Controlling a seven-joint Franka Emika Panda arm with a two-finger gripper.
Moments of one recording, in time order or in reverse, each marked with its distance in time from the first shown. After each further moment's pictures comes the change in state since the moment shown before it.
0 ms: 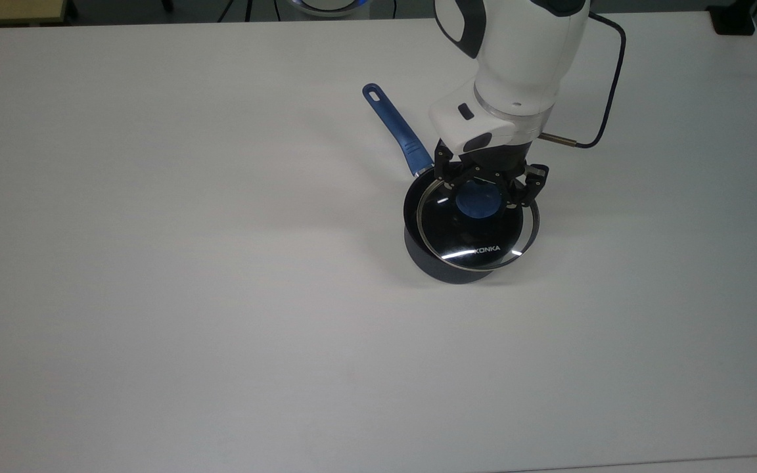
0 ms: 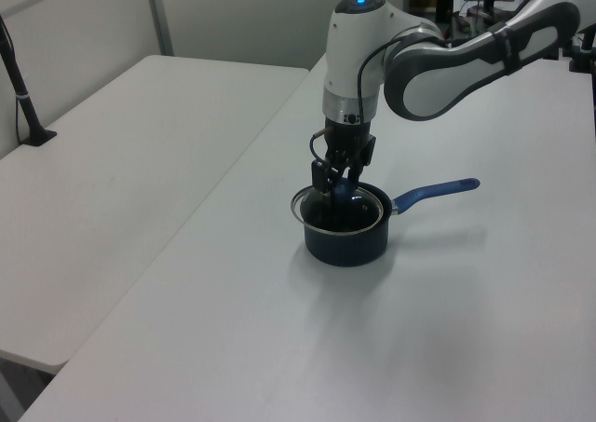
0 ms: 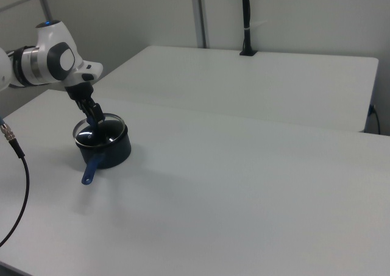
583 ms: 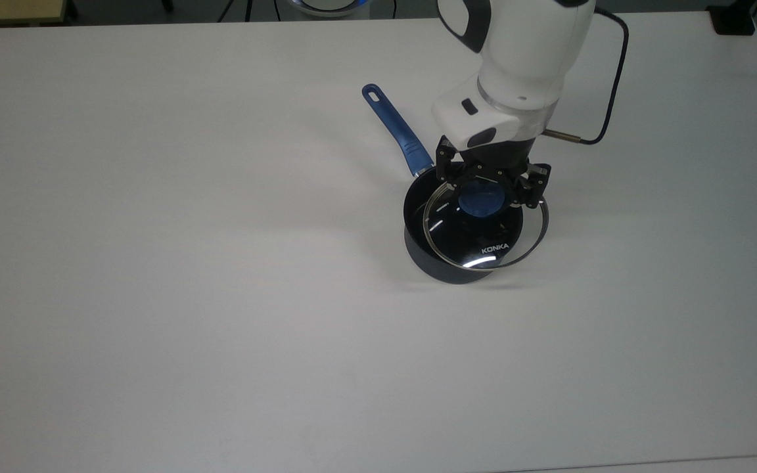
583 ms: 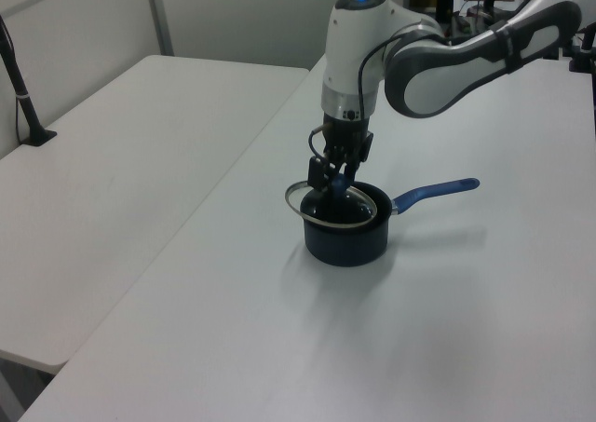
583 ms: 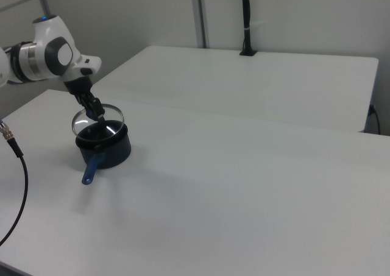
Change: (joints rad) arm 0.000 -0.011 0.001 0.016 -0.021 0.000 0.000
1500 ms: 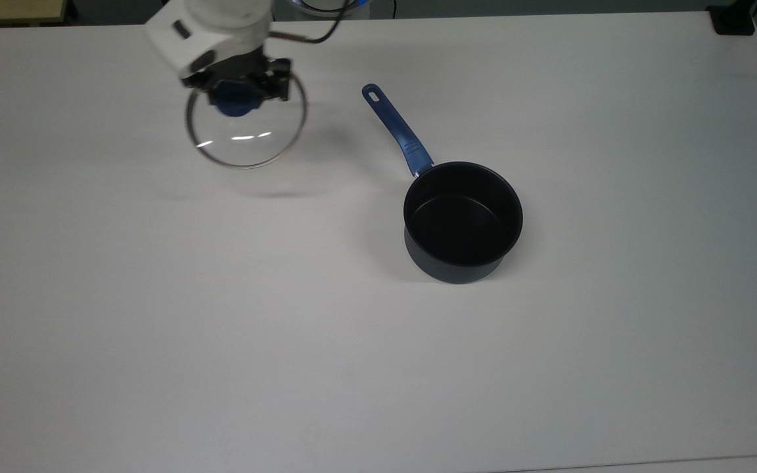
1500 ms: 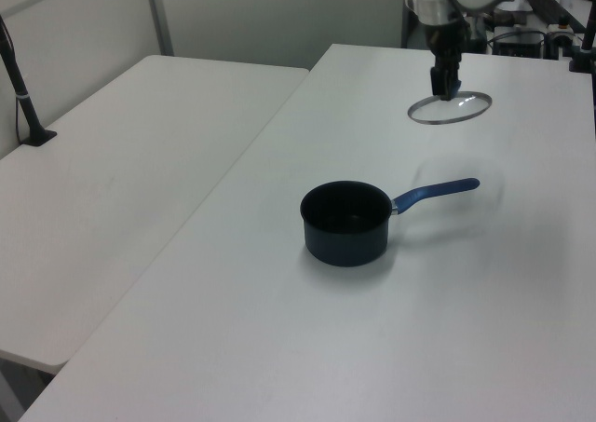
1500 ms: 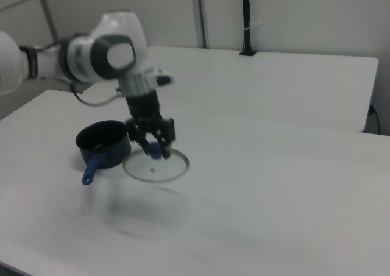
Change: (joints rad) arm -0.443 -0.345 -0.014 -0.342 -0.096 -0.256 -0.761
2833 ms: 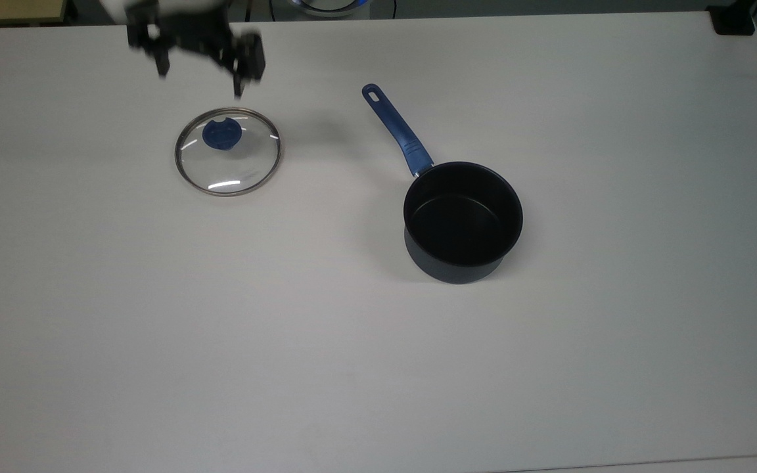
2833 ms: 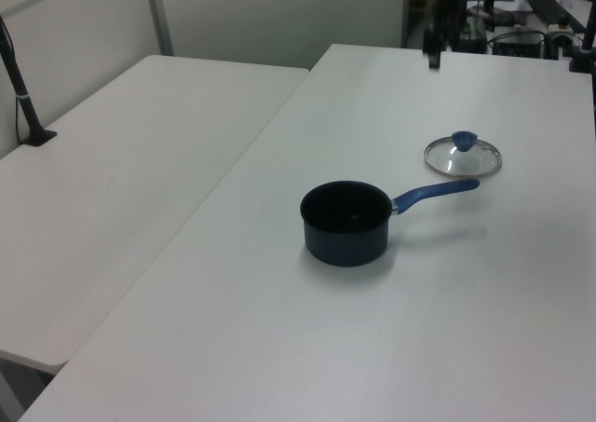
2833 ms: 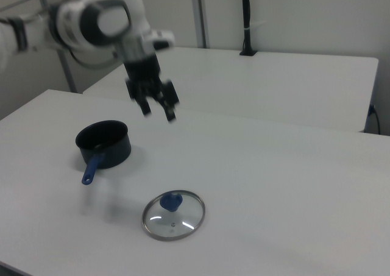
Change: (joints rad) arm -0.046 -0.042 0.010 0.147 0.054 -0.042 0.113
